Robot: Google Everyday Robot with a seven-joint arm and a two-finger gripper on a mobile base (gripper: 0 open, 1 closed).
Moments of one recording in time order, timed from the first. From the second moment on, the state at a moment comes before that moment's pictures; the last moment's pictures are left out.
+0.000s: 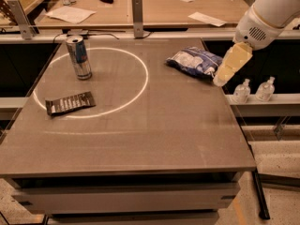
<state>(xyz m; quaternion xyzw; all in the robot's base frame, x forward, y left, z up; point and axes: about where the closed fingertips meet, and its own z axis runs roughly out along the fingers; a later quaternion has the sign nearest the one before) 0.597 -0.224 0.933 -0.49 0.85 0.03 0.20</state>
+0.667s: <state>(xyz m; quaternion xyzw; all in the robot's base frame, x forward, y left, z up) 0.632 -0.246 0.930 -0.41 0.88 0.05 0.22</state>
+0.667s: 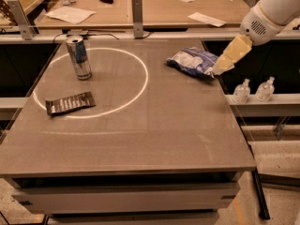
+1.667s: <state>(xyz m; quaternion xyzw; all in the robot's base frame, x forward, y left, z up) 0.672 -0.234 0.890 -0.39 0.89 0.11 0.22</state>
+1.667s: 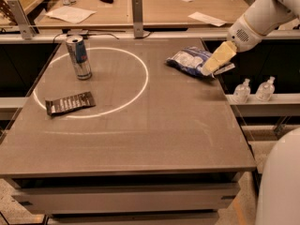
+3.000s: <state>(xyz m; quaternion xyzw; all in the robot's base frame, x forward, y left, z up) 0.727 -0.210 0.857 -0.44 0.87 0.09 0.20</state>
